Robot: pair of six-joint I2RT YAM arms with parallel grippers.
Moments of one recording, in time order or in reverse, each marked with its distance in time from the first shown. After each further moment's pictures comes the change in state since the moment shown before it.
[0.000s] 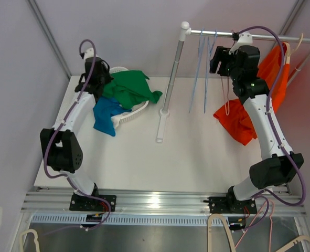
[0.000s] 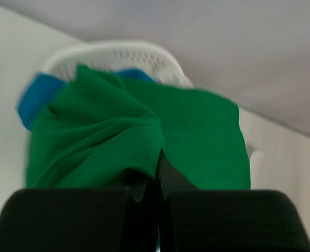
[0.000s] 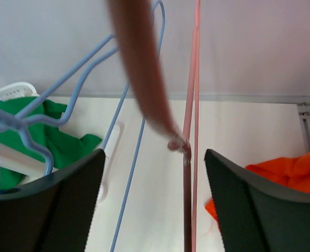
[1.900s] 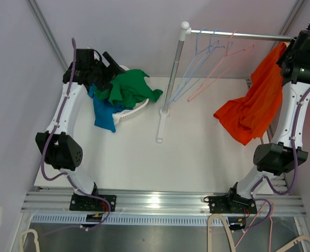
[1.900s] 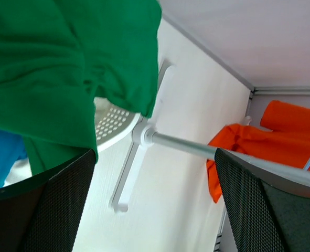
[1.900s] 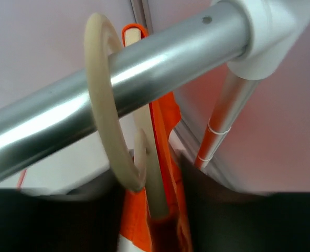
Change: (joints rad) left arm 0.039 0.079 0.338 -0.540 0.463 -0.357; right arm -0.459 0.179 0.462 -0.385 0.190 0.037
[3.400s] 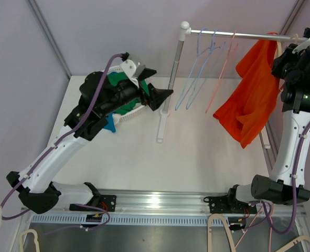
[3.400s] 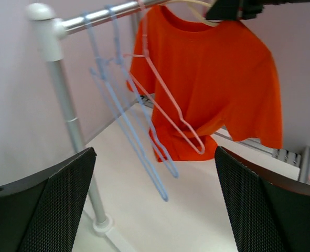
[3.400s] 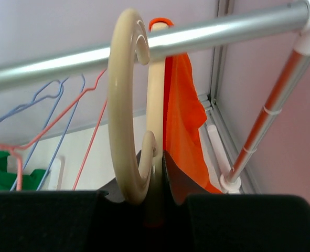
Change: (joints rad) left arm -0.650 -0.536 -0.313 0.520 -0.002 0.776; right arm 0.031 -0.325 -0.262 0.103 -0.292 -0.056
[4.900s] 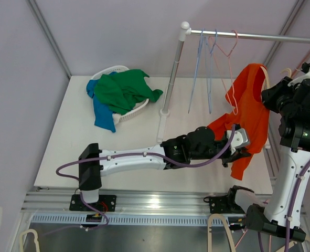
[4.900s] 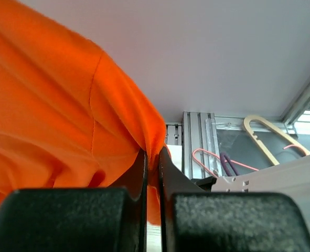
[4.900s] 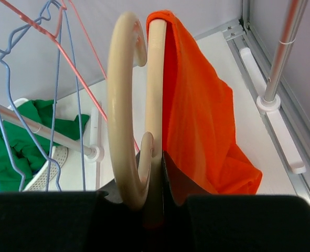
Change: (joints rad) left arm -0.638 0.601 0.106 0.354 -0.076 0.000; right arm 0.001 -0.341 -0.262 -0.240 -0.074 0.188
